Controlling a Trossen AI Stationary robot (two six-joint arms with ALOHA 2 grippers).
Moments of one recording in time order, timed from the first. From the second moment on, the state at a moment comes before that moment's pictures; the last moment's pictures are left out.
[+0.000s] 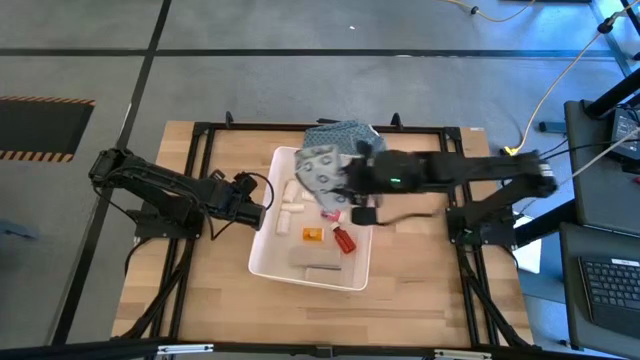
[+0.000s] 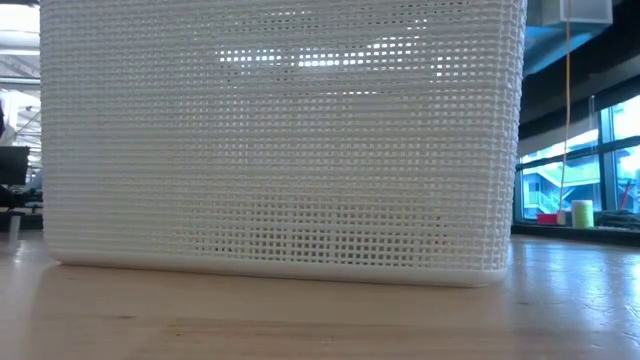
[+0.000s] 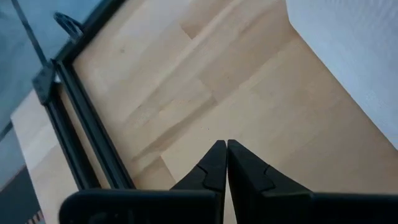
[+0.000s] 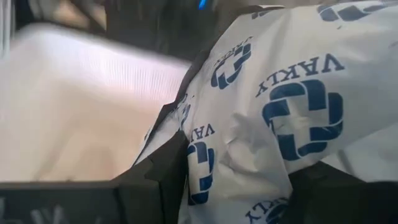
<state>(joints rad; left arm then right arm) -0.19 1.31 0.97 -1.28 -0.59 -1.07 0.10 1.46 1.50 -0.55 0.26 -0.16</state>
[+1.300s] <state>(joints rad) -0.19 1.31 0.97 -1.28 -0.59 -1.05 0.04 1.96 1.52 -0.60 -0.04 -0.51</state>
